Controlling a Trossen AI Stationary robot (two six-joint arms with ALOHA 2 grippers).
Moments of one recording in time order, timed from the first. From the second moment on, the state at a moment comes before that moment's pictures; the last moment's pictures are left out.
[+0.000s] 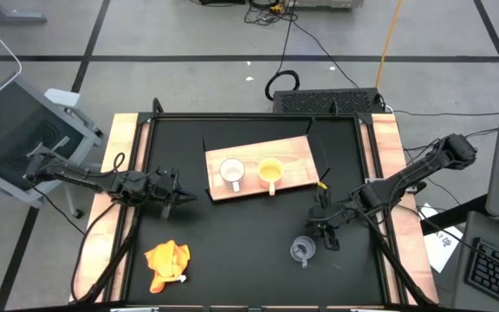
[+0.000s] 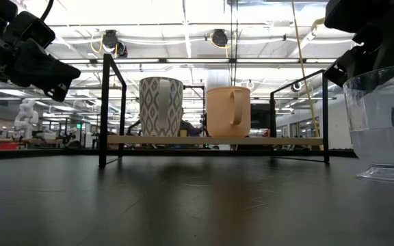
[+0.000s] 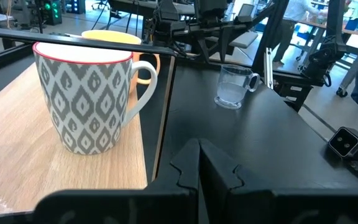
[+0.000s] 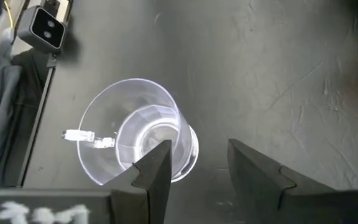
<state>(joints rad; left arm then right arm) -0.17 0.40 0.01 0.24 -0.05 -0.19 0.45 1.14 0.58 -0.27 0.02 0.49</state>
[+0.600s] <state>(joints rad) -0.17 0.40 0.01 0.23 -0.05 -0.20 0.46 1.17 0.58 -0.23 -0.01 0.51</state>
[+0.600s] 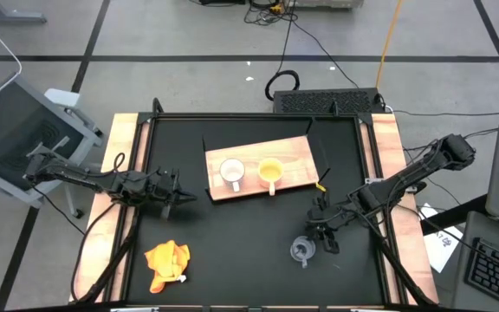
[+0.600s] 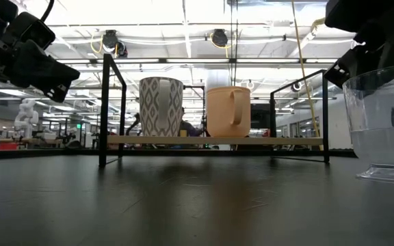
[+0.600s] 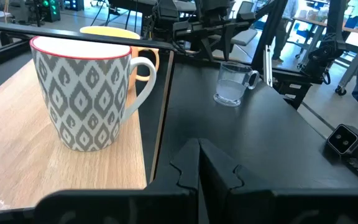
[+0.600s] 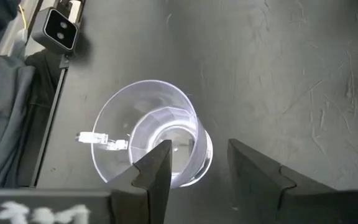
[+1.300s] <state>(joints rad) -0.17 0.40 0.01 0.21 -0.05 -0.20 0.50 1.26 0.58 -0.20 -0.03 0.53</state>
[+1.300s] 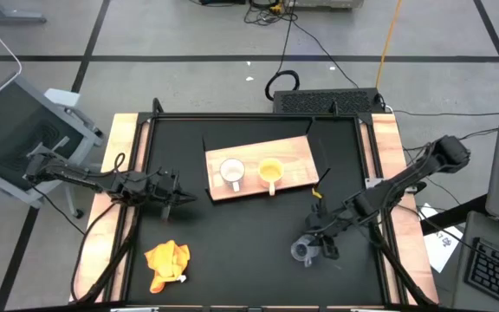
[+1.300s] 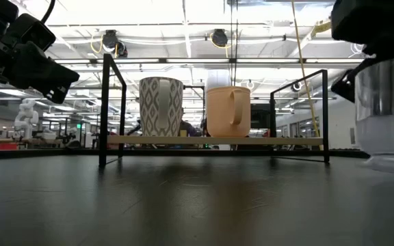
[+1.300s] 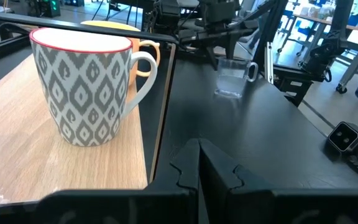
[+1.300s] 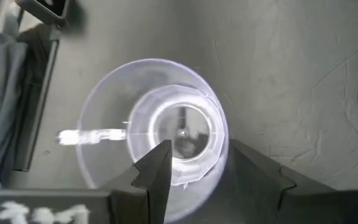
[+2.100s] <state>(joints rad) -0.17 0.40 0.01 0.21 -0.05 -0.21 0.44 1.28 0.60 -0.14 0.00 0.43</state>
